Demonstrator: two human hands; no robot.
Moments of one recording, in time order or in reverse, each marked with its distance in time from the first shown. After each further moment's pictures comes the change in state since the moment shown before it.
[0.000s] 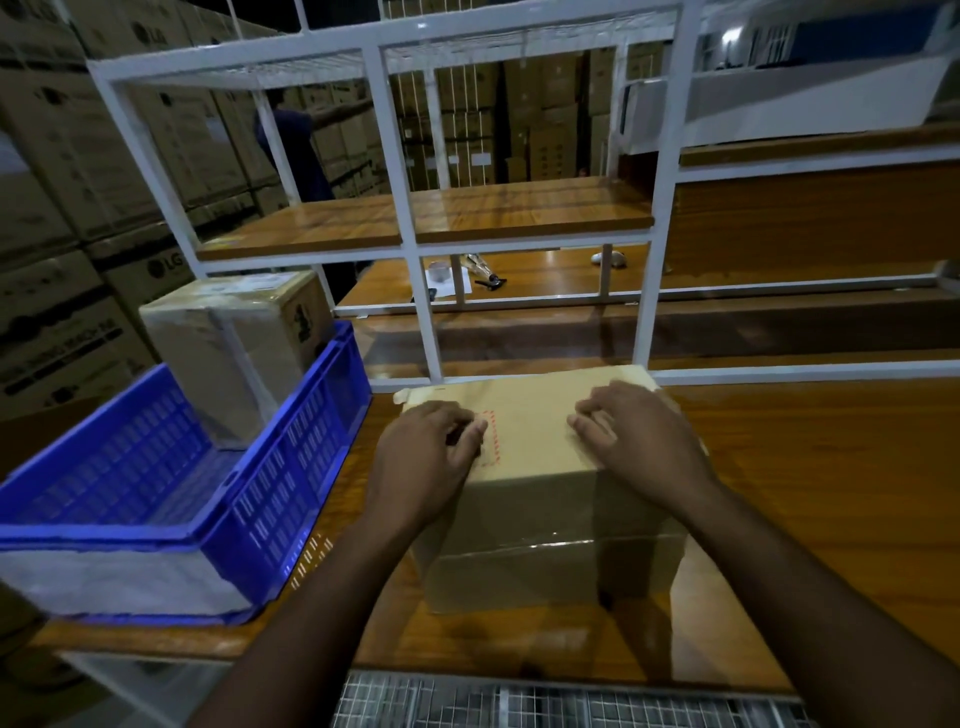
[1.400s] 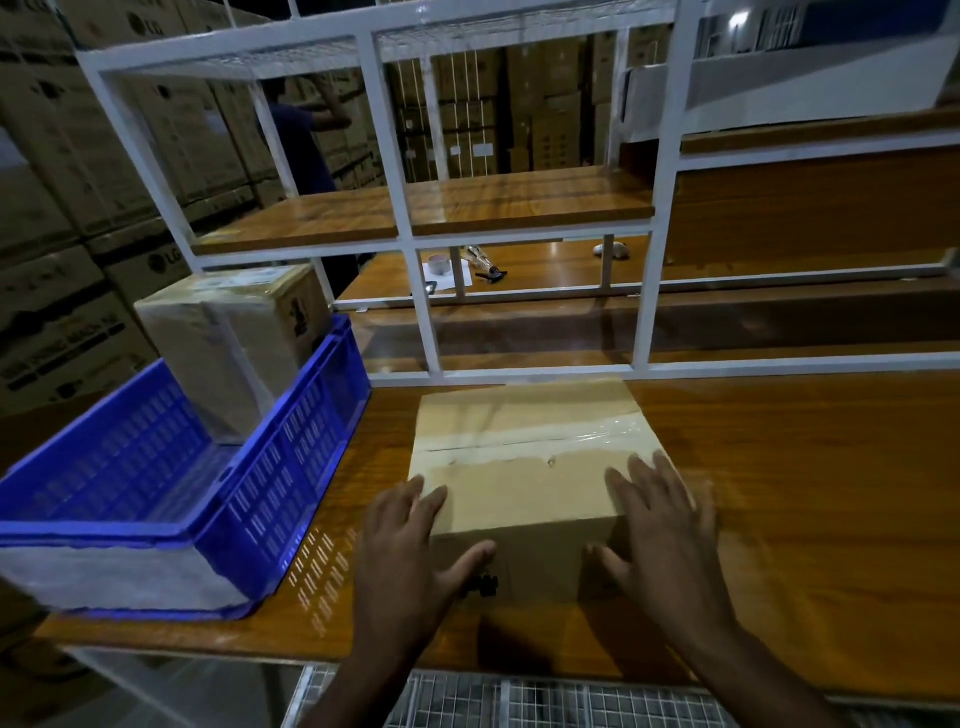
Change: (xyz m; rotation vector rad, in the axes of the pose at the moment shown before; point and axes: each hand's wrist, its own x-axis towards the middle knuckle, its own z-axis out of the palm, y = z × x) left_hand -0.088 -0.037 0.063 0.140 0.091 -0.115; right_hand -0.091 0.034 0.052 -0.298 -0.115 0.065
